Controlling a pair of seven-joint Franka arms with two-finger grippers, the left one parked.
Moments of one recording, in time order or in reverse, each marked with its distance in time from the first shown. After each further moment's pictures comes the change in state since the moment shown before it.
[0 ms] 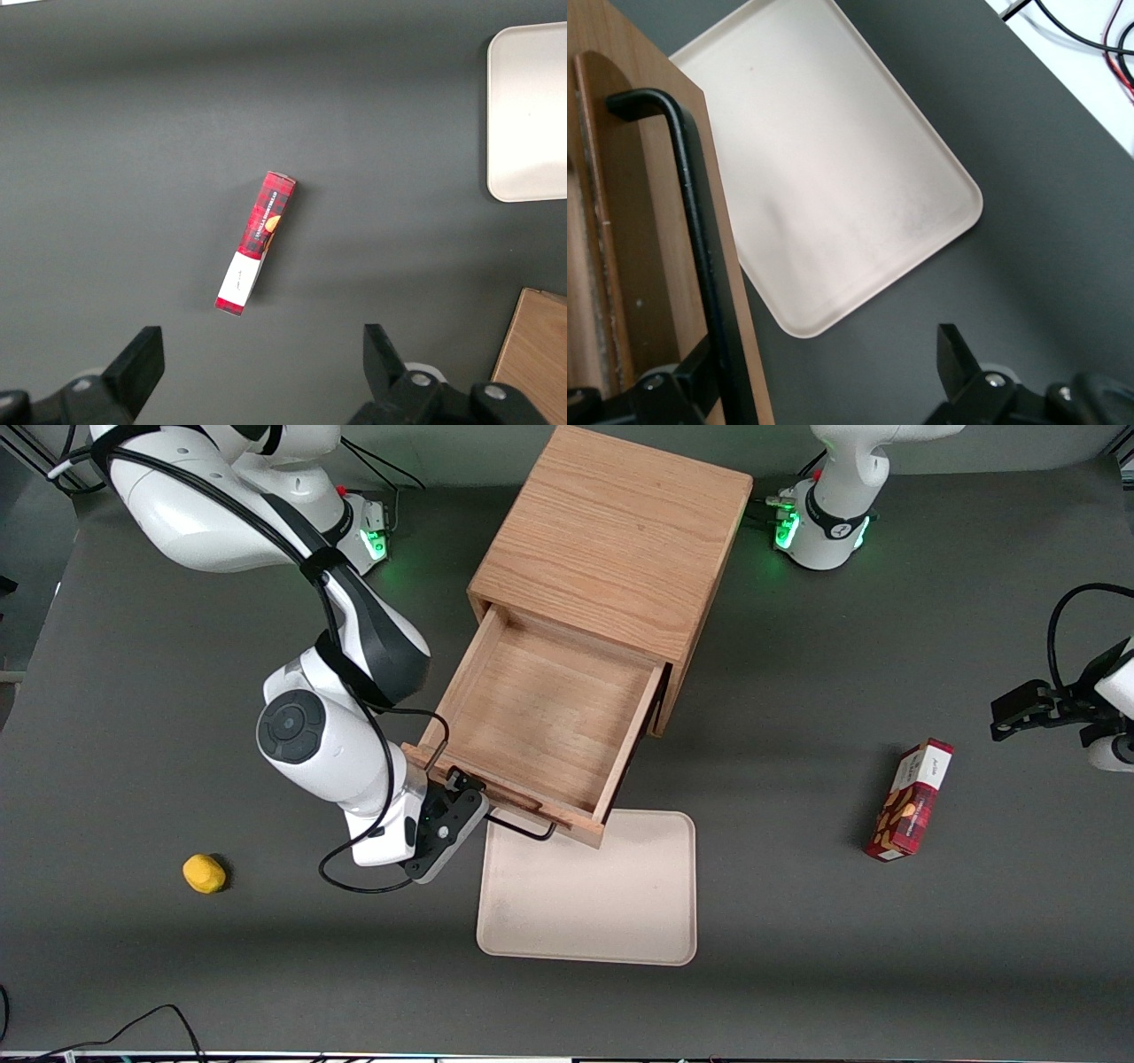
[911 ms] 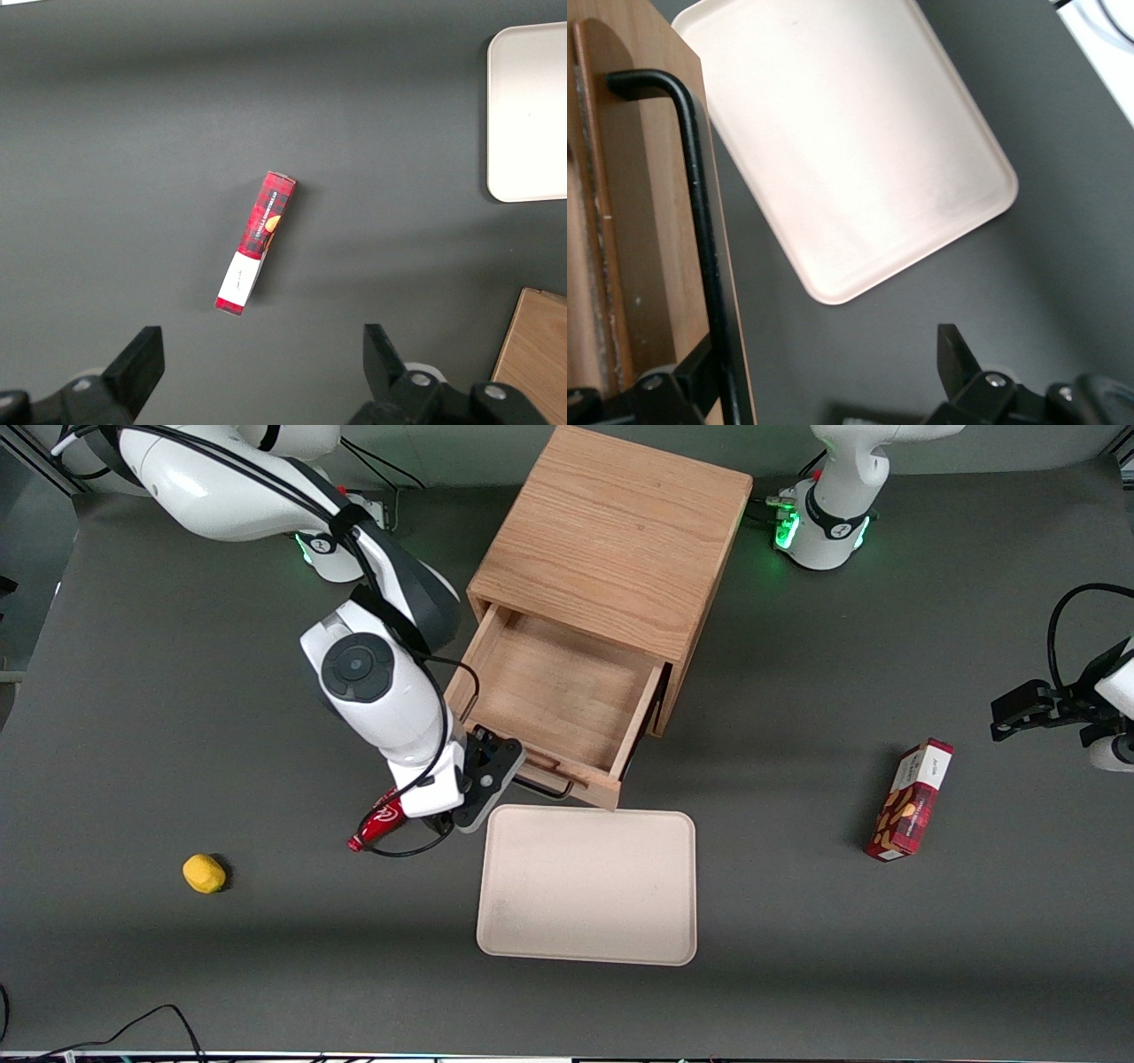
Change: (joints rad) arm -0.008 -0.067 0.090 -0.094 -0.166 -0.033 0.054
